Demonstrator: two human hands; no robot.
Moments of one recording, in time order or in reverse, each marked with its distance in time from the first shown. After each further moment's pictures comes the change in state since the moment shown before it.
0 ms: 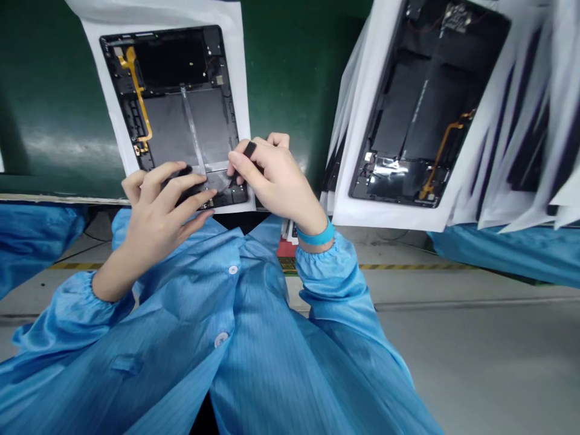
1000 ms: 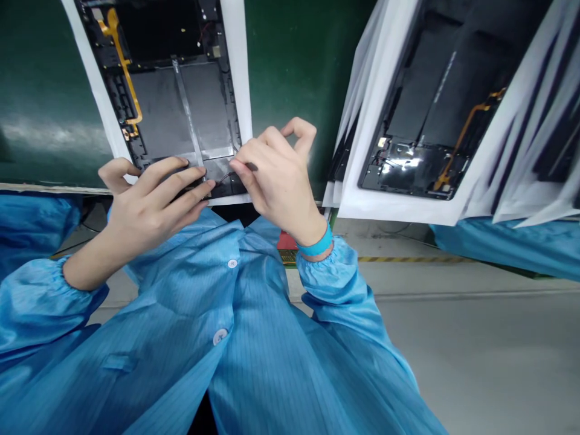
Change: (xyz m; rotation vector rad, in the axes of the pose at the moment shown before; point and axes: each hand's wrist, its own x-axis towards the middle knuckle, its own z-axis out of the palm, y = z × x) left_hand 0.014 -0.006 -0.014 -0.436 -0.279 -0.269; right_hand -0.030 -0.003 0.009 -0.260 0.145 -0.100
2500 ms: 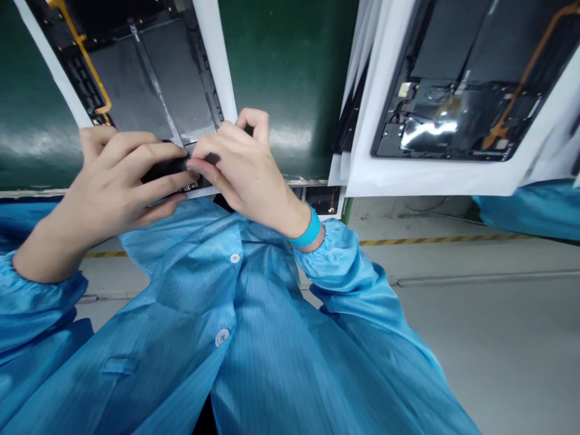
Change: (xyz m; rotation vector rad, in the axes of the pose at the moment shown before) left_hand 0.016 -0.012 -0.038 0.557 -0.111 0.557; right_hand 0.000 -0.001 0.027 0.073 -0.040 -0.152
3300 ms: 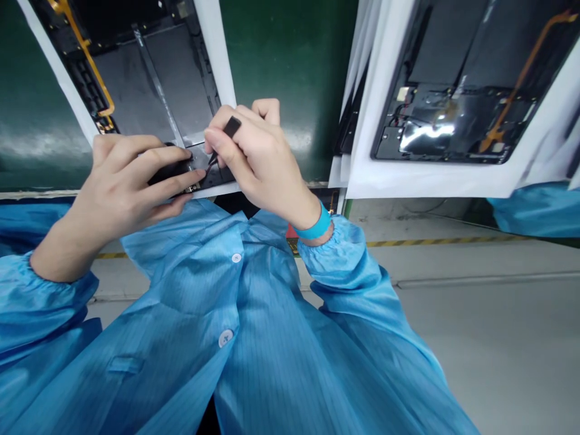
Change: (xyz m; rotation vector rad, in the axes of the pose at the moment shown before) left_hand -0.001 0.004 0.010 0.093 0.000 -0.028; right_hand 0.005 -0.001 -0.011 0.057 0.107 0.158
